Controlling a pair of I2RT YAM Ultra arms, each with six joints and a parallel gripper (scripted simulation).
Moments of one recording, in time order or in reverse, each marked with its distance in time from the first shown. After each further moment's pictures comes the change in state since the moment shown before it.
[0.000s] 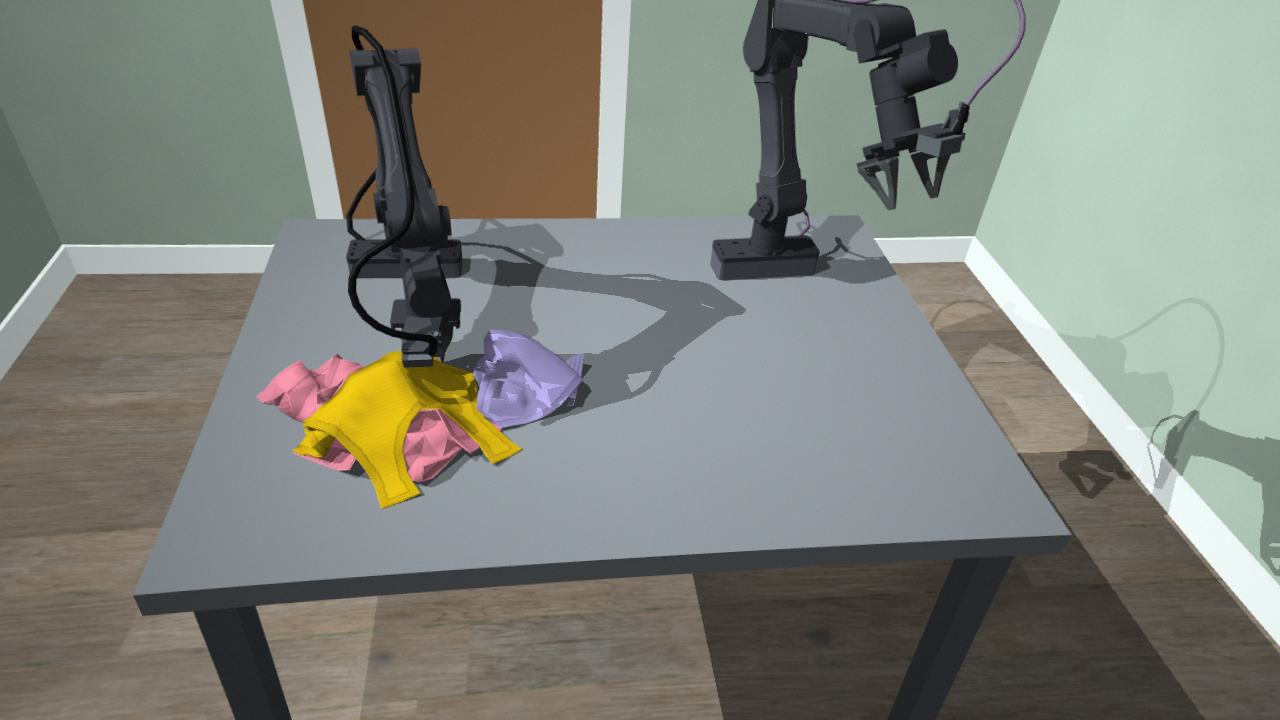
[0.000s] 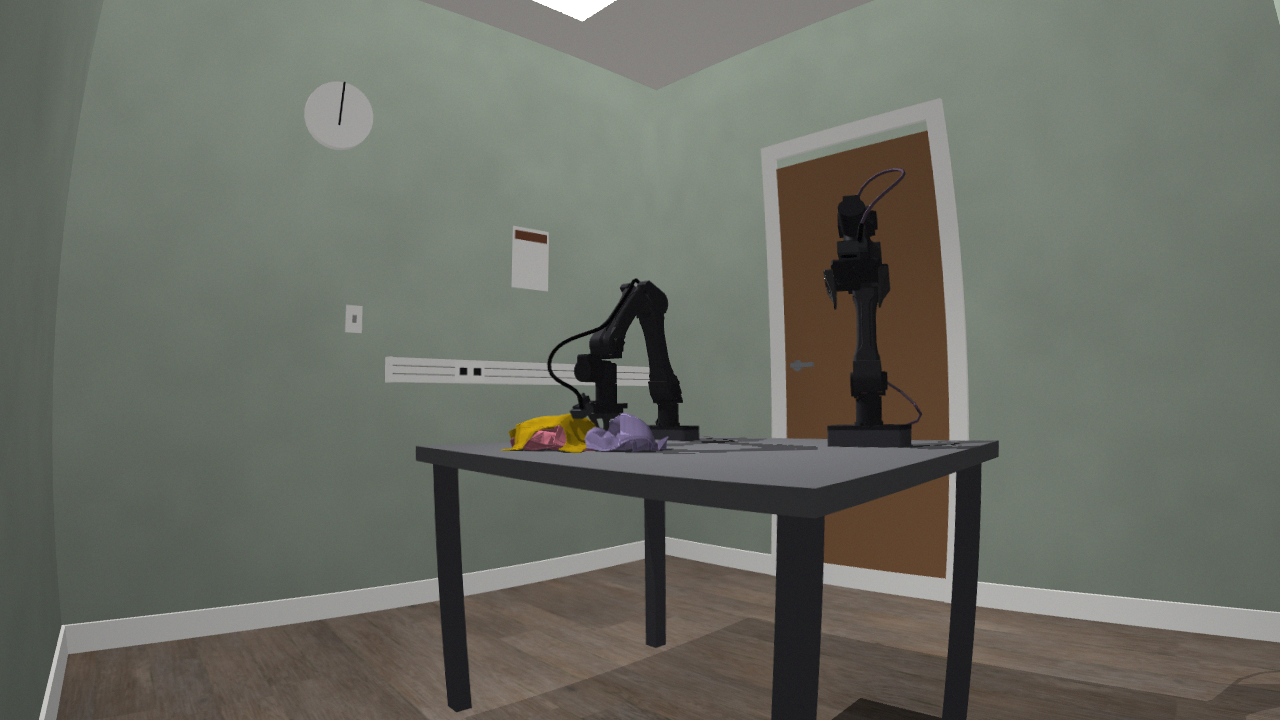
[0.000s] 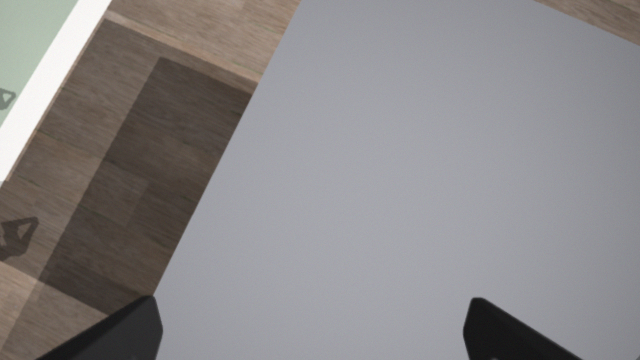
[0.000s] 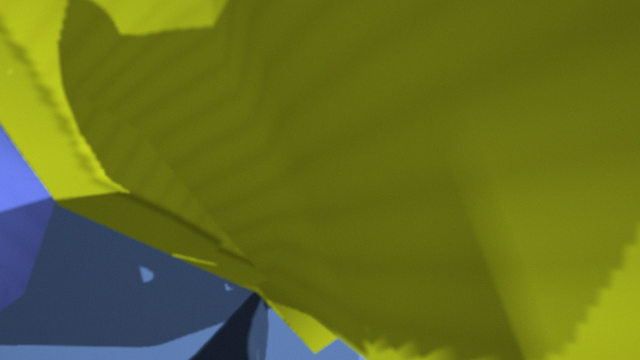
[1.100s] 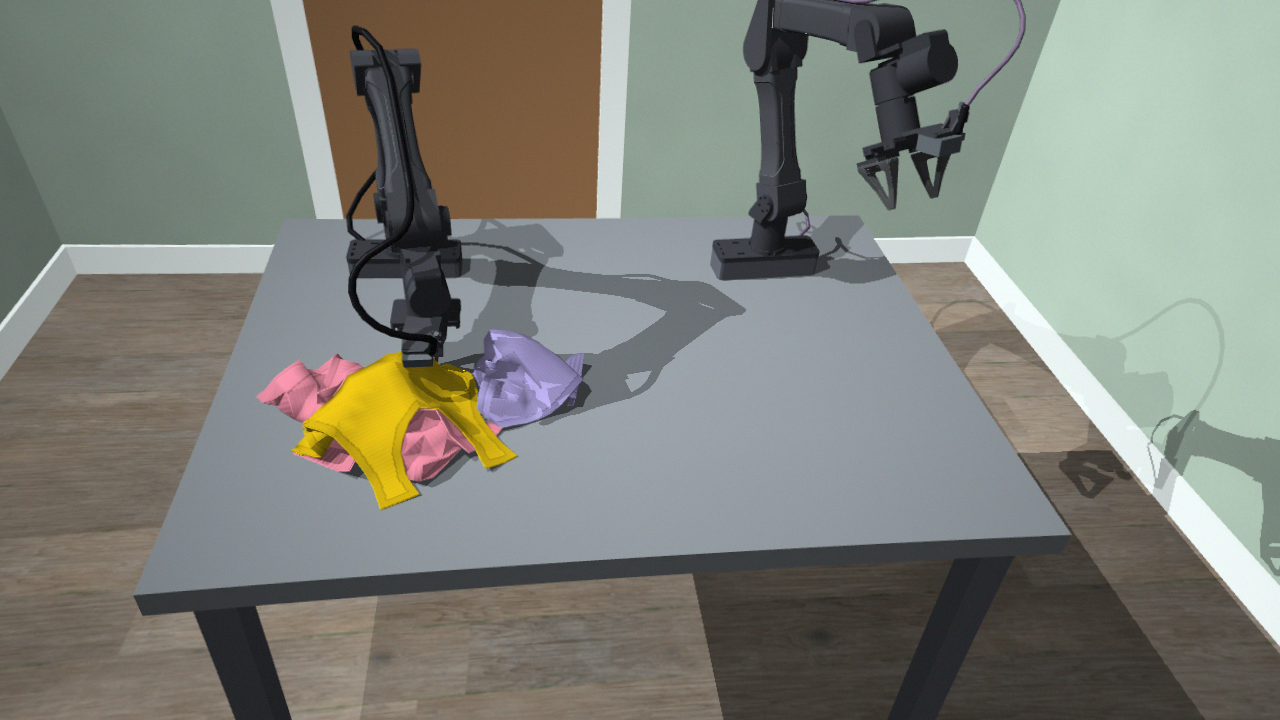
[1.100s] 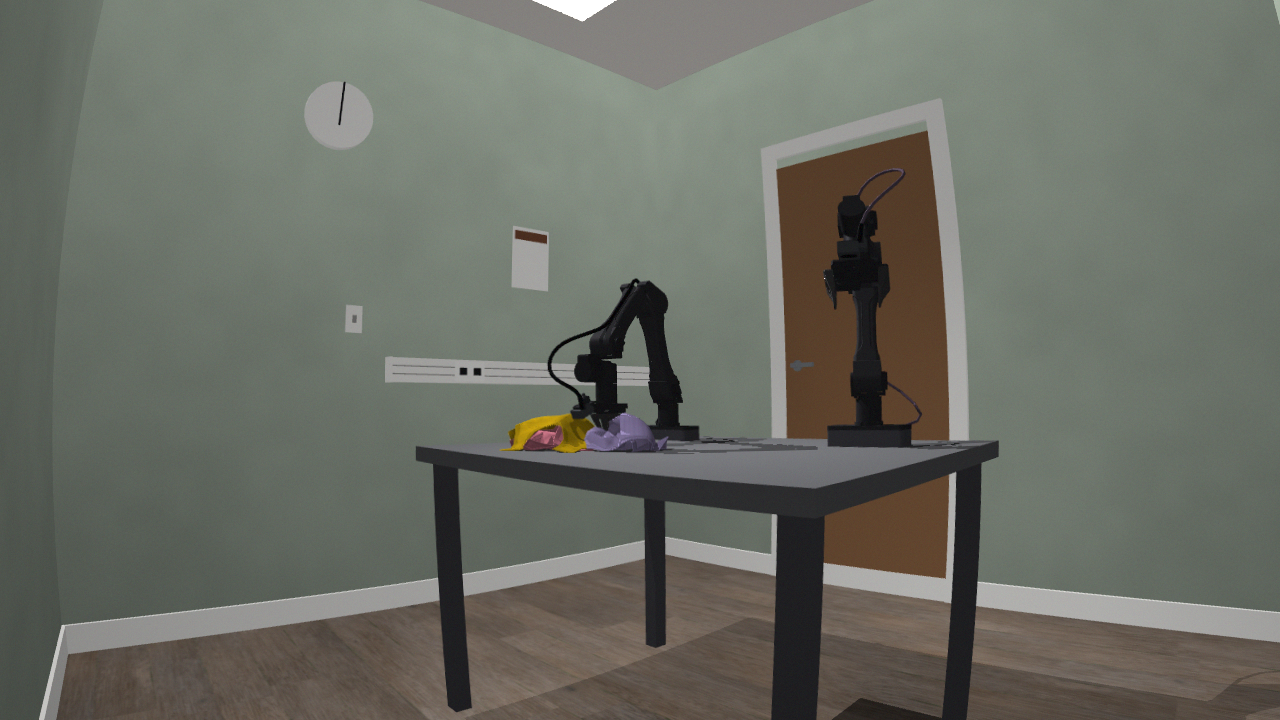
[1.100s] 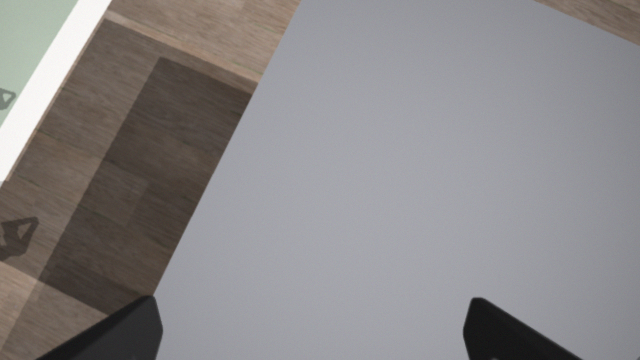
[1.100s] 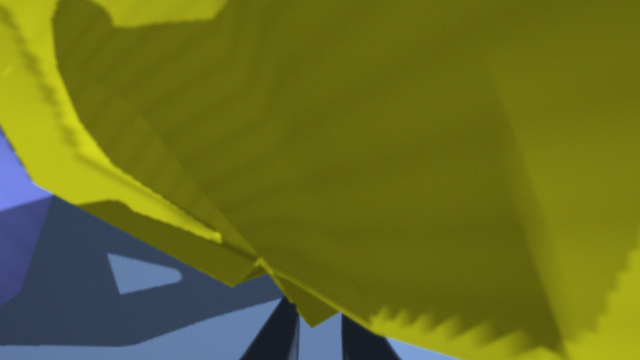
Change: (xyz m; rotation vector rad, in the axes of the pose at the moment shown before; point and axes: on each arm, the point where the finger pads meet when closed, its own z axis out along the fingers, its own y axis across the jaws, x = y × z) left arm 0.000 0.000 0.000 0.000 0.000 0.000; right arm 0.001 0.000 0.000 0.000 0.004 0.000
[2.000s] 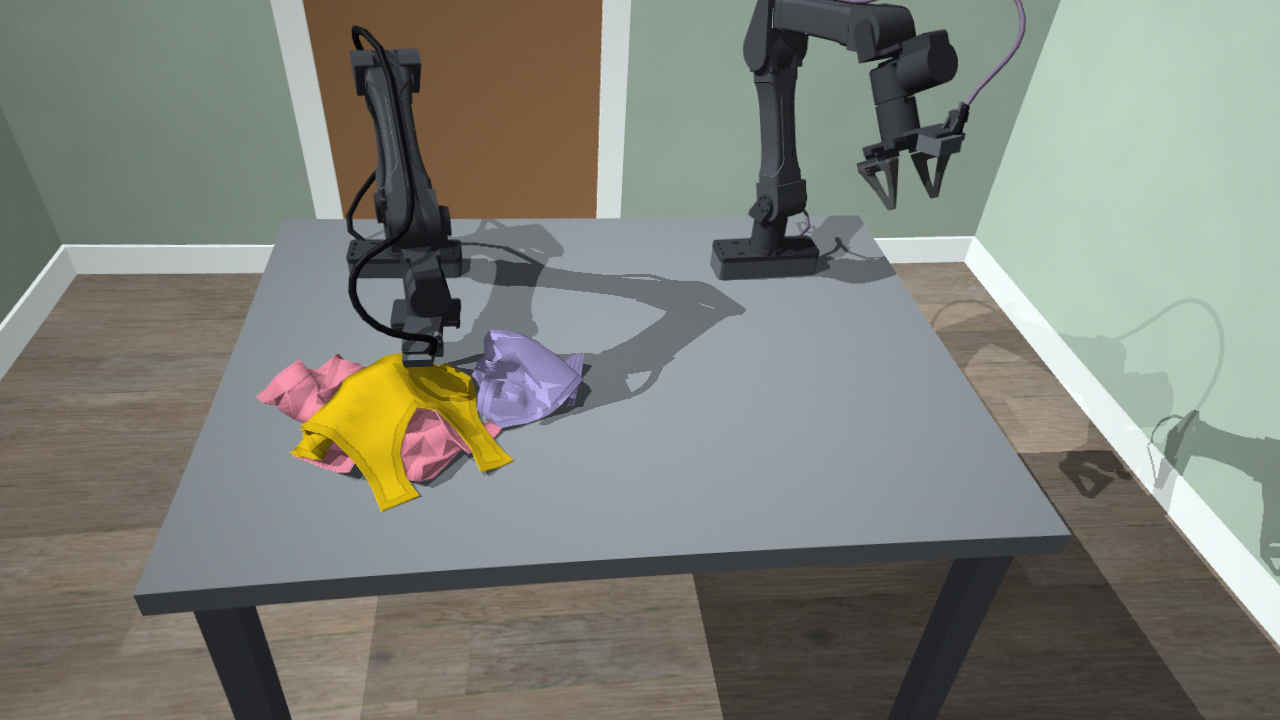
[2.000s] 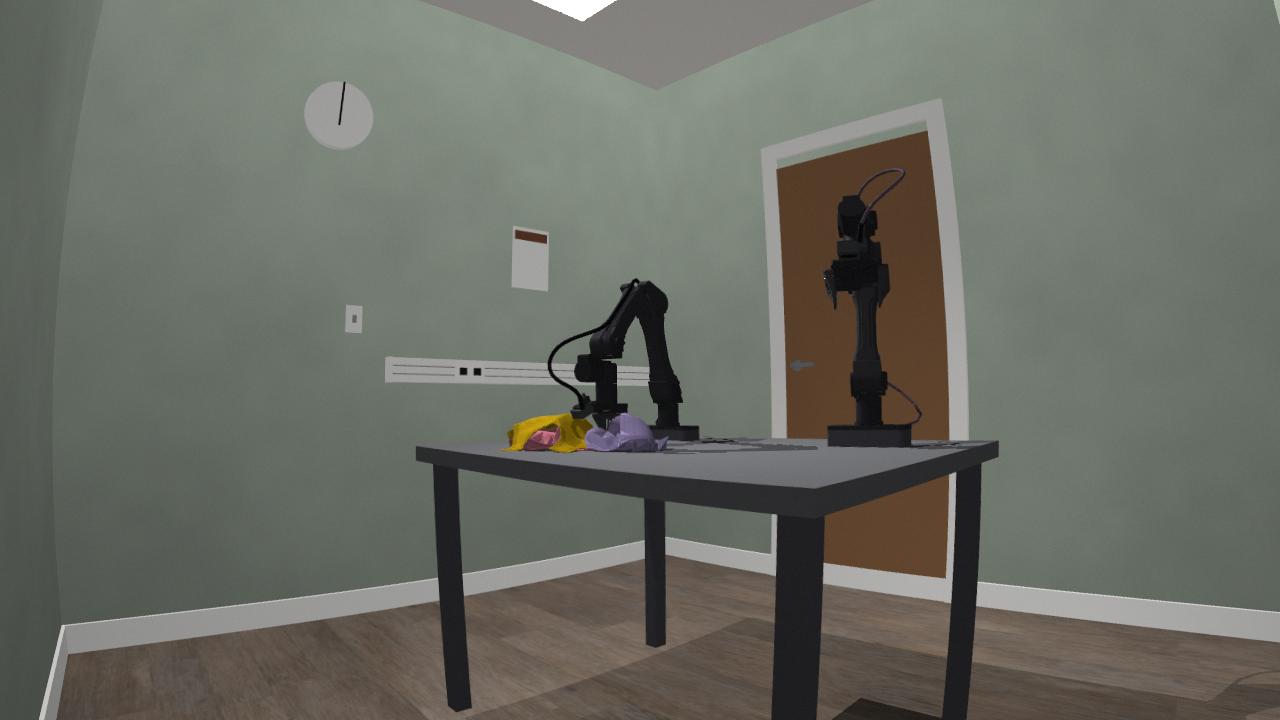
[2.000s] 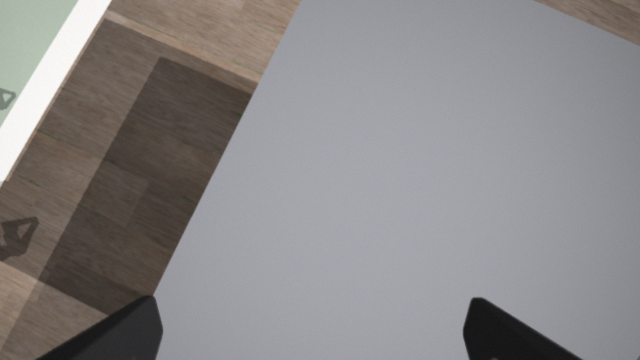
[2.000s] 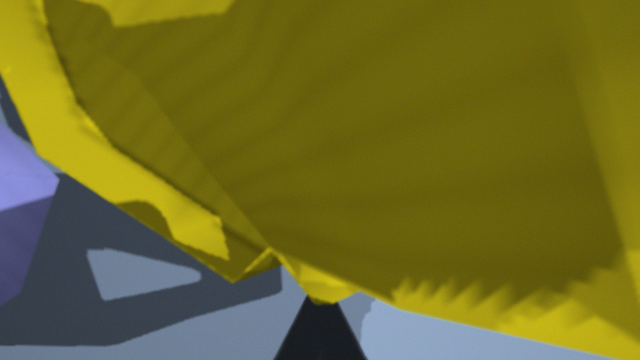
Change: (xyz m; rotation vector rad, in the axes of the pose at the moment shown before) left arm 0.000 0.000 0.000 0.000 0.000 0.000; right arm 0.000 0.000 0.000 0.000 0.000 -0.001
